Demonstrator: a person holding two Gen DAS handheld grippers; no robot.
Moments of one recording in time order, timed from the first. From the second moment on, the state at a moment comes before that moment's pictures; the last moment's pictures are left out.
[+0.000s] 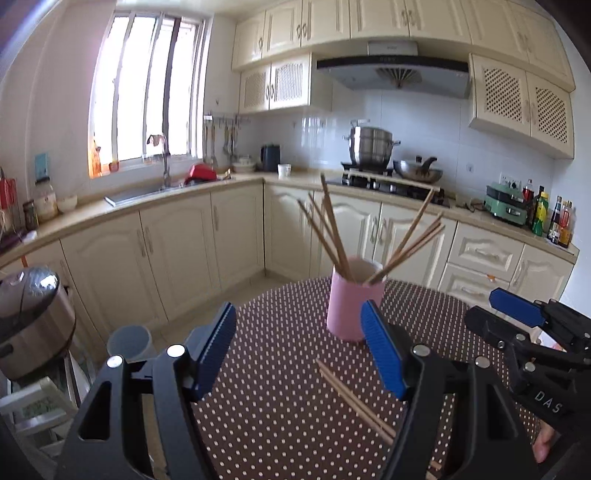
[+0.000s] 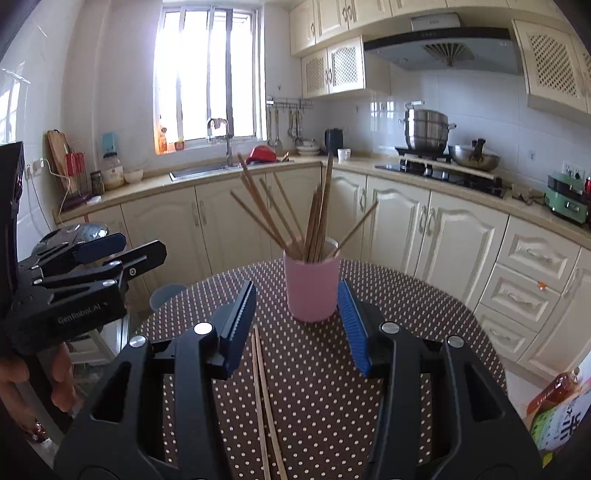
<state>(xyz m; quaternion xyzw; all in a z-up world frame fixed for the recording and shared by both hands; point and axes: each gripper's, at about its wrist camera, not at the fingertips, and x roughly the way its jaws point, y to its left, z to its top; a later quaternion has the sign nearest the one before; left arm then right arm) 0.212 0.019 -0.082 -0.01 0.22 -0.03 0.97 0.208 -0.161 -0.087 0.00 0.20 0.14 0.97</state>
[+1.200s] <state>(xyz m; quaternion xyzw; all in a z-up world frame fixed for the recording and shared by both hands) 0.300 -0.029 -0.231 -0.01 0.46 -0.02 0.89 0.252 -0.195 -0.189 0.05 0.32 0.14 0.94</state>
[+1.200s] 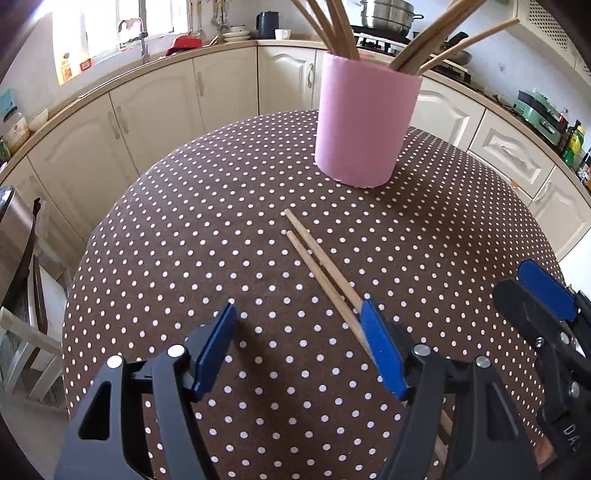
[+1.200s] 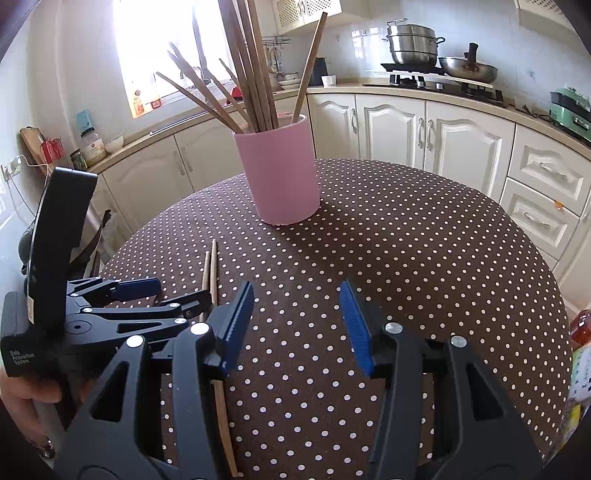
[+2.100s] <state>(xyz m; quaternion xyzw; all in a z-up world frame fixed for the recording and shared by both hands) 0.310 0.006 -0.218 -0.02 0.47 -0.04 0.88 0.261 -0.184 -0.196 0.03 0.35 0.15 0.92</state>
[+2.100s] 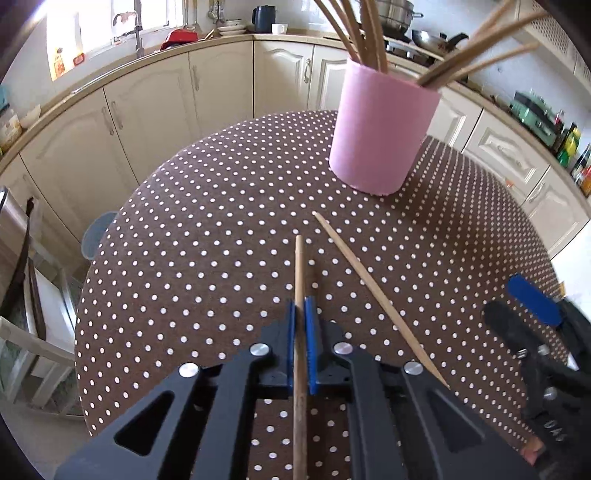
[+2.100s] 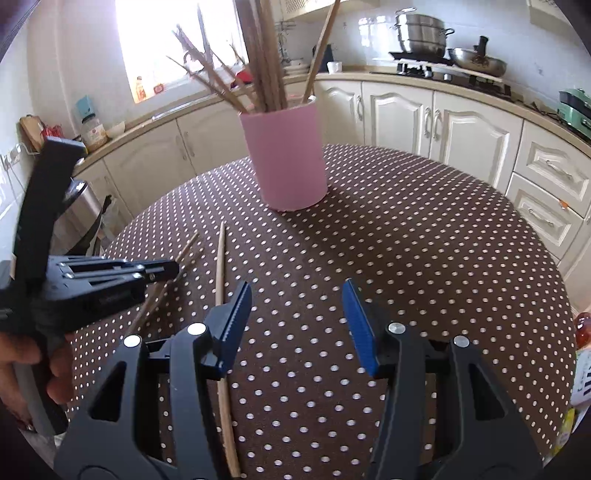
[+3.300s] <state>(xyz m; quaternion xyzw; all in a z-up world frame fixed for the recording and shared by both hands) 0.285 0.034 -0.182 -0.01 0.42 -0.04 0.91 0.333 -0.073 -0.199 -0.07 0.46 0.21 0.86</state>
